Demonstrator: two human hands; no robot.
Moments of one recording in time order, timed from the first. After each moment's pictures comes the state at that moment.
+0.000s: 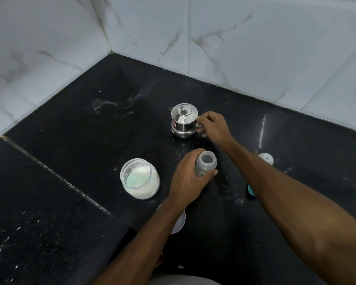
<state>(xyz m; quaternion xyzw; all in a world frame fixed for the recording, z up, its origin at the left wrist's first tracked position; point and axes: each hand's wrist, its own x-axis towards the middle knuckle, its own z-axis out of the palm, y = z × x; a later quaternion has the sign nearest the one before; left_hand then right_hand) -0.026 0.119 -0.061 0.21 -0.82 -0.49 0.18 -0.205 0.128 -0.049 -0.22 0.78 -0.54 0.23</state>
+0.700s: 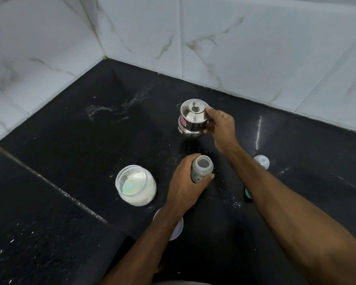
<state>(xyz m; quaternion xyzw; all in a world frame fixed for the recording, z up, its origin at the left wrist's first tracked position) -0.026 0.121 -0.067 0.21 -0.82 -0.51 0.18 -0.210 0.142 -0.040 -0.11 0.60 -0.76 0.22</state>
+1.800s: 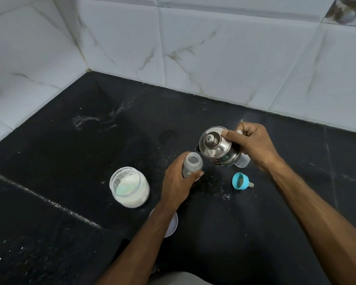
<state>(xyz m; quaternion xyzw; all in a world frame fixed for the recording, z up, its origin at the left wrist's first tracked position) -0.025 0.119 -0.071 0.16 -0.81 -0.52 0.19 -0.169 0.271 0.029 -0.20 0.75 -0.61 0.14</state>
